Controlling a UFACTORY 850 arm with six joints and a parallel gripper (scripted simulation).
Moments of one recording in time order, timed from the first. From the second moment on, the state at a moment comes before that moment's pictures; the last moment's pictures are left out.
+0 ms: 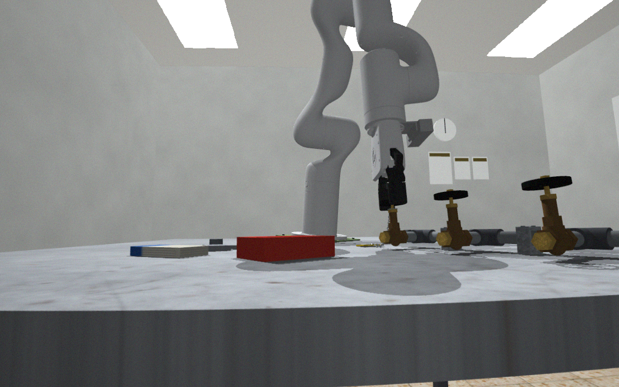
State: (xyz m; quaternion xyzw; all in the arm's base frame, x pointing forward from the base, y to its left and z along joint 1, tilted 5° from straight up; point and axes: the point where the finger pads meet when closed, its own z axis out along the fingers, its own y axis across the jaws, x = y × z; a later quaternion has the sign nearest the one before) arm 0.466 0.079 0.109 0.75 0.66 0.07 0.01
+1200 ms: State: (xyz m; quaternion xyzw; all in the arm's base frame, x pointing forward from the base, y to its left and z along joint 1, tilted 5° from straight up) arm 0.466 0.079 0.109 0.98 0.19 0.09 -0.05
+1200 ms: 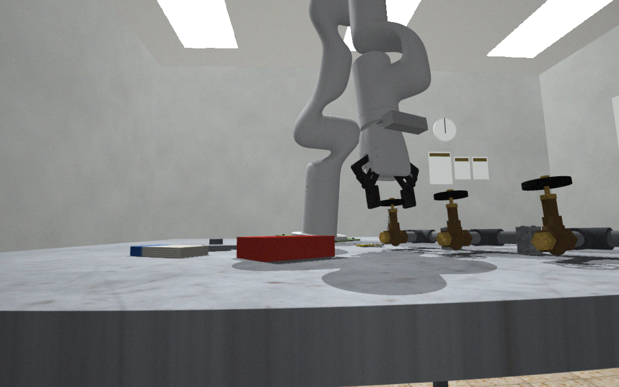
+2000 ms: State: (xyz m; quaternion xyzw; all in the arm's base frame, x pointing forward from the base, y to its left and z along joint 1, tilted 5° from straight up) arm 0.466 0.079 0.109 0.94 -0.30 0.08 -0.10
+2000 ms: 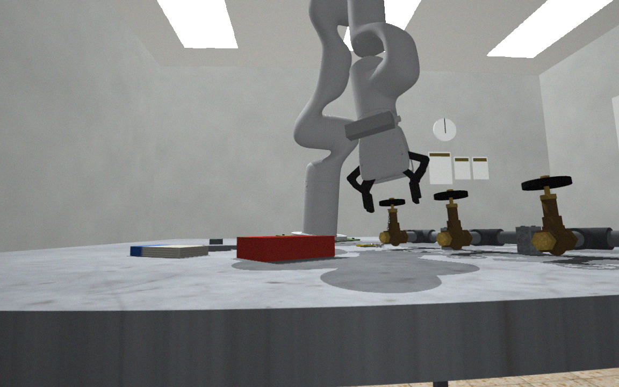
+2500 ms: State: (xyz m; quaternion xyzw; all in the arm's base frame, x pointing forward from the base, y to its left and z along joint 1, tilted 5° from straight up) arm 0.466 0.079 0.109 0.81 -0.58 0.06 -0.12
